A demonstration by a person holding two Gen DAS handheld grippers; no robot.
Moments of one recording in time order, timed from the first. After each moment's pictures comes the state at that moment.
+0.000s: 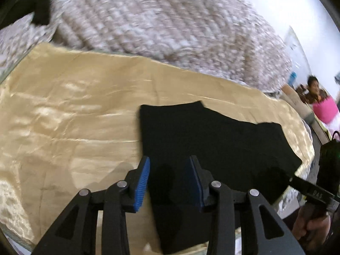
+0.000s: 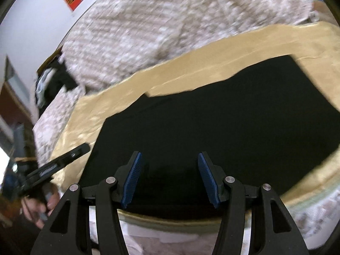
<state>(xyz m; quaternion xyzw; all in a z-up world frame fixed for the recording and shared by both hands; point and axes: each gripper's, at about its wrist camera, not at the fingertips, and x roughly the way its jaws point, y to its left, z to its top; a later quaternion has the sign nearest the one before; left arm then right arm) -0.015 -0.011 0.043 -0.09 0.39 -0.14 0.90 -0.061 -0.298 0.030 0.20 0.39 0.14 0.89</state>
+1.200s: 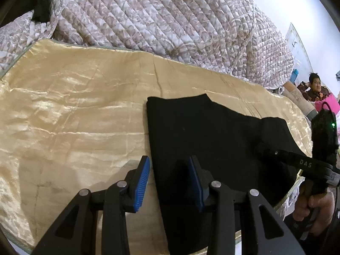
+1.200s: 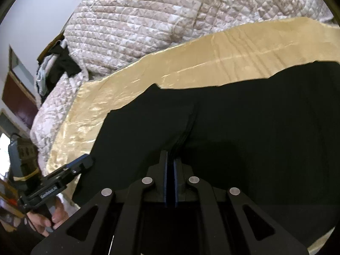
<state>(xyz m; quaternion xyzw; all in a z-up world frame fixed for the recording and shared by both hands) -0.013 -0.014 0.031 -0.09 0.40 -0.14 0.90 -0.004 -0.275 0.022 0.18 0.43 0.17 0.87</state>
